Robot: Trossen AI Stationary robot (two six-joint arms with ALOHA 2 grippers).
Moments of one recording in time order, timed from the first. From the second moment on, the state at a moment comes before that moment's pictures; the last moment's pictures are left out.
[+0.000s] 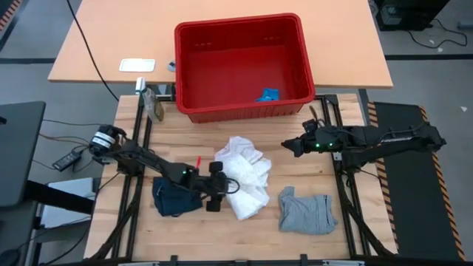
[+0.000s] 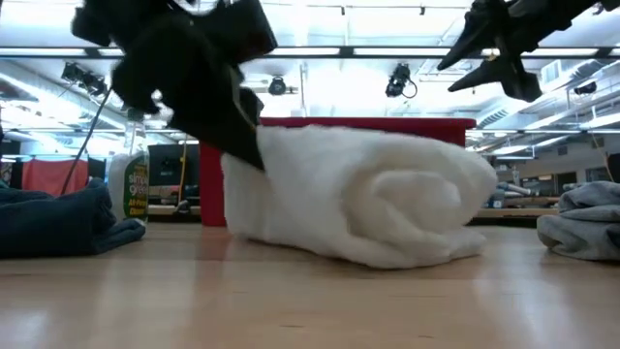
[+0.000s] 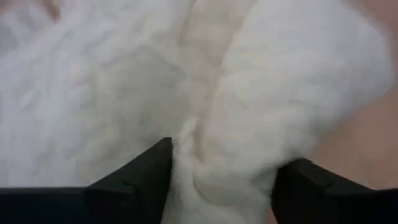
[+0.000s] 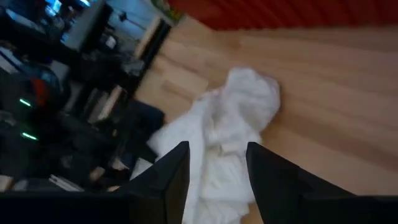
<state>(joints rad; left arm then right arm) -0.33 1.66 0.88 0.00 -0.28 -0.14 0.04 0.83 0.69 -0.43 0.27 1.08</state>
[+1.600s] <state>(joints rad) -0.11 1.59 0.75 -0.12 -0.50 -0.80 0.11 1.56 0.69 0.43 0.11 0.85</state>
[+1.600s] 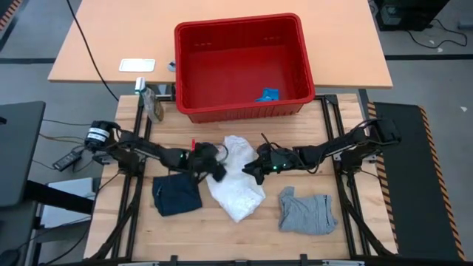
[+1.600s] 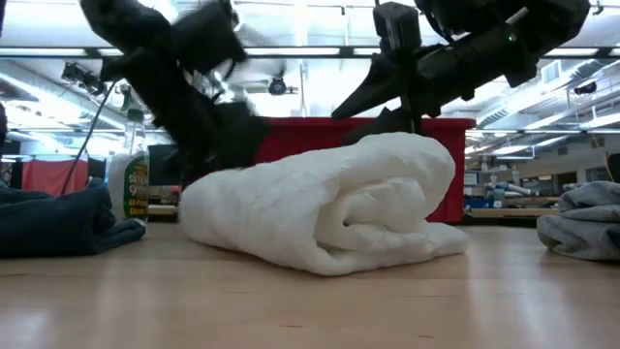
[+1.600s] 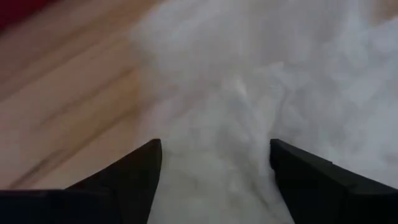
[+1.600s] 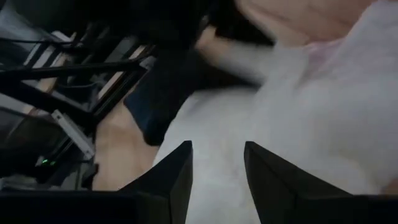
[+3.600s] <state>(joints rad) -0.03 1.54 0.75 0.41 -0.20 -0.71 0.40 1.61 0.69 0.33 0.18 1.17</state>
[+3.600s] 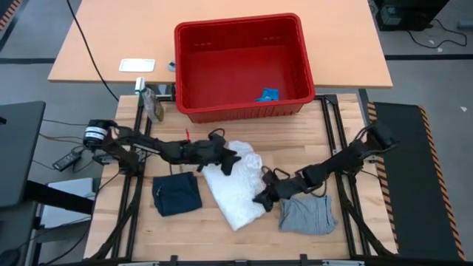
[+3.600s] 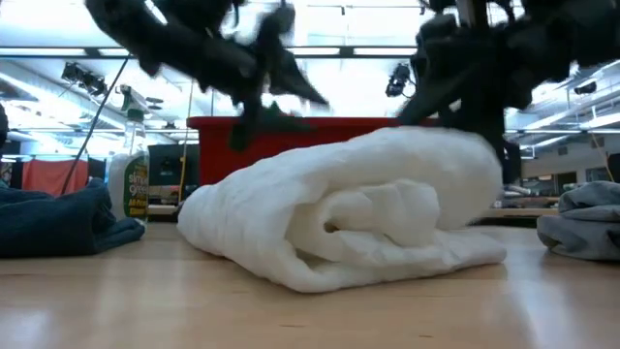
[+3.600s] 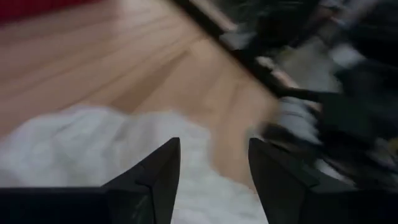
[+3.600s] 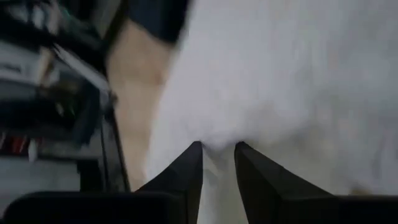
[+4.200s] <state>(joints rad) -0.26 1.43 0.75 0.41 -0.01 -0.58 0.51 1.39 0.69 -0.28 -0.14 1.15</state>
